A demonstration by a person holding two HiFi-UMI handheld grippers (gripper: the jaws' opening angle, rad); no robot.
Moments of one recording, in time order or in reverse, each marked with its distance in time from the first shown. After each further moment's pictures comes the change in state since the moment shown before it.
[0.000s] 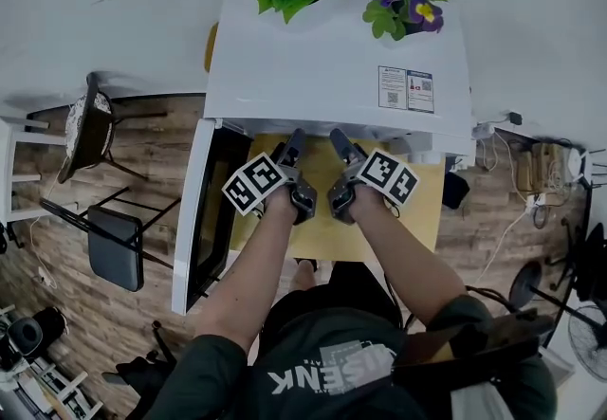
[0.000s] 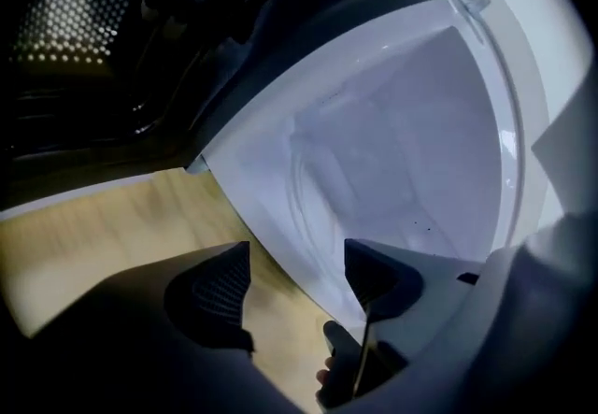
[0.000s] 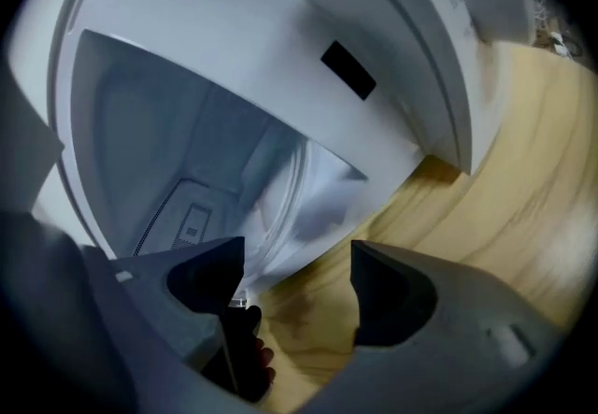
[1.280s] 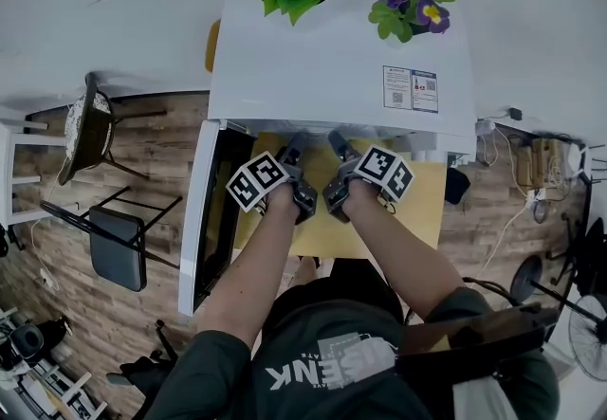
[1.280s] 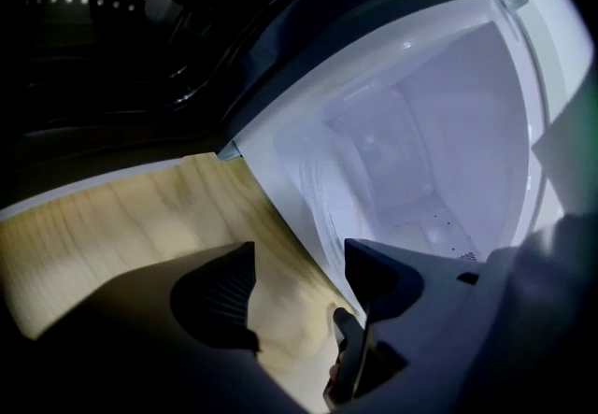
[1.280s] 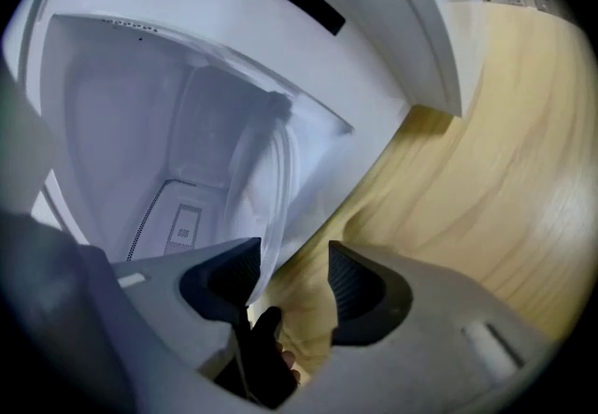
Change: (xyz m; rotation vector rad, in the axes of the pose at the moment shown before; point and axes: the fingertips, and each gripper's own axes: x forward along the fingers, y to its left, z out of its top) left arm 0.006 0.030 -0.009 -0.029 0.064 0.072; right arm 0.014 -0.005 -0.019 0.131 0.040 -0.034
